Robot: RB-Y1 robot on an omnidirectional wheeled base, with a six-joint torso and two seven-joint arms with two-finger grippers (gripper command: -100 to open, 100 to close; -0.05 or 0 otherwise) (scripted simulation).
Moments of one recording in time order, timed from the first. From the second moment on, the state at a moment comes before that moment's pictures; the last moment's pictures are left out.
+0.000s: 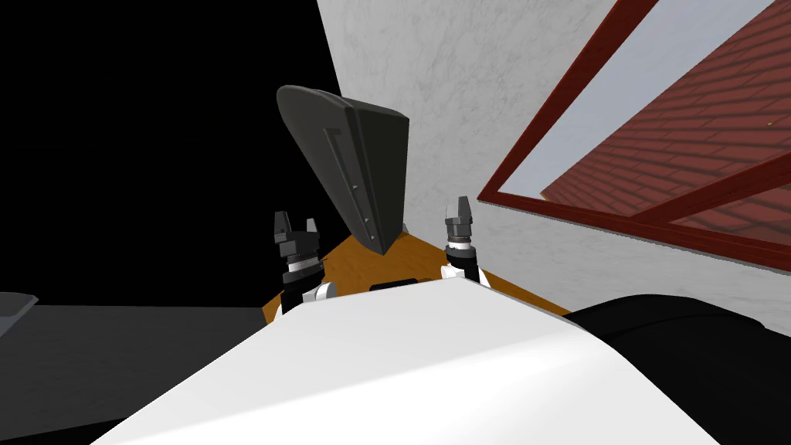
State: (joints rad) left arm 0.54 -0.03 0.00 -2.25 -0.03 -0.49 0.06; right arm 0.54 0.00 0.02 -2.20 0.11 -0.63 0.13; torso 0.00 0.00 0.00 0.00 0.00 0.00
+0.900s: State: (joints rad) left arm 0.54 -0.03 0.00 -2.25 -0.03 -0.49 0.06; right arm 0.54 0.00 0.02 -2.20 0.11 -0.63 0.13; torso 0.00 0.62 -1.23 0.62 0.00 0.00
